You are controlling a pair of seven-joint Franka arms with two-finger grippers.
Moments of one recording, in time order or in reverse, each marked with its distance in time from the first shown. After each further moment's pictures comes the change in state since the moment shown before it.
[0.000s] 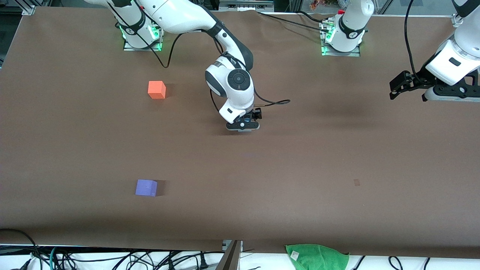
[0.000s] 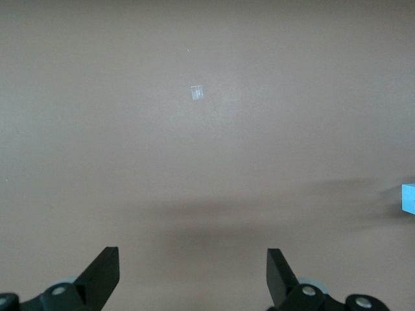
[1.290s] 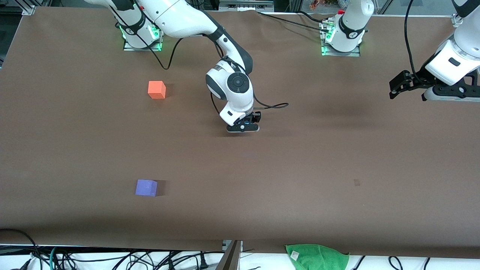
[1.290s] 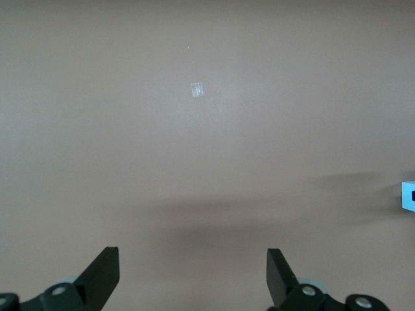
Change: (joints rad) left arm 0.000 0.000 0.000 0.000 0.000 -0.008 0.000; right arm 0.001 0.028 -0.005 0.001 -0.002 0.060 -0.001
